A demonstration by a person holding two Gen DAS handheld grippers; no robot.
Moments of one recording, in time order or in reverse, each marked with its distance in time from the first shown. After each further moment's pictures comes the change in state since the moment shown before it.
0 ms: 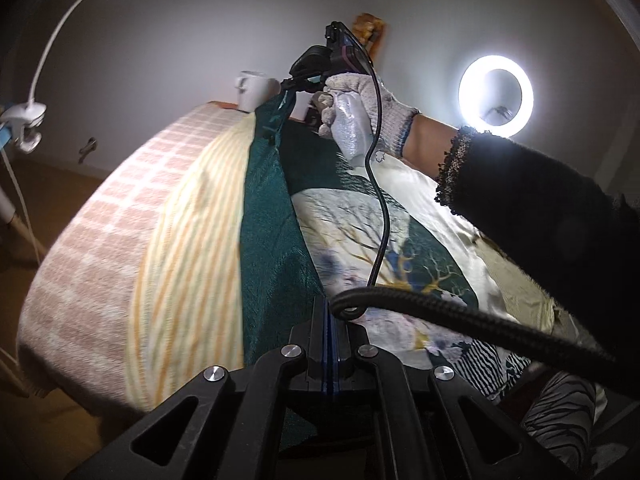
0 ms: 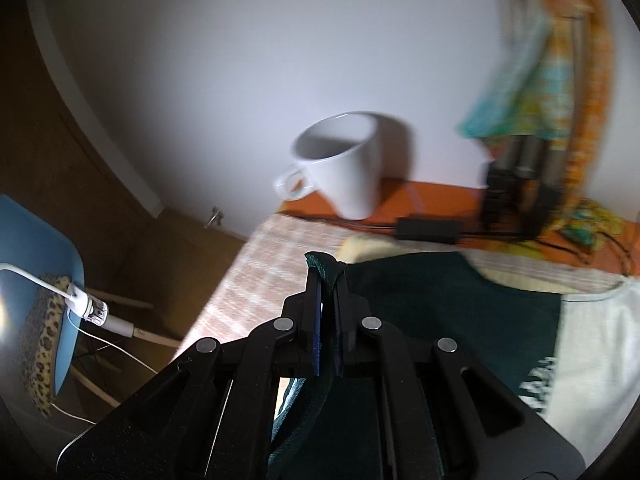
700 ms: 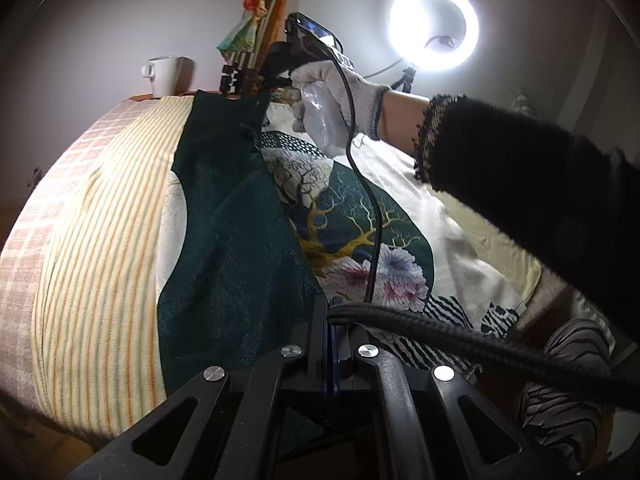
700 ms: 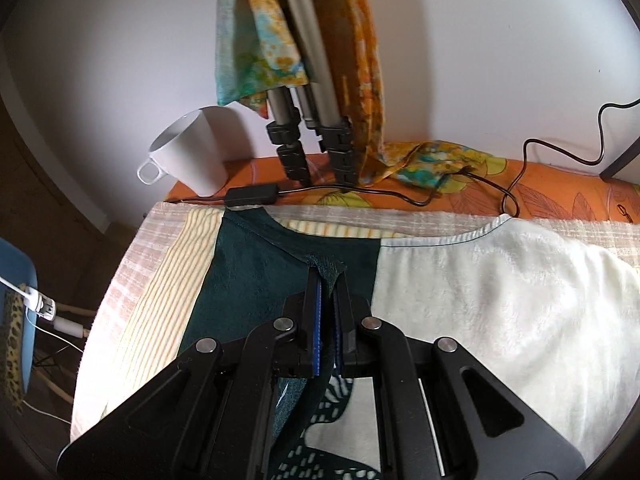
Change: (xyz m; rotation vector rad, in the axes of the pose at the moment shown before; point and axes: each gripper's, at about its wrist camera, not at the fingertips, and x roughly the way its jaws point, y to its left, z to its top) left arm 0.052 -0.085 -0.014 0.181 0.136 -0.070; right arm -0.039 -0.130 -0.038 0.096 0.006 -0.171
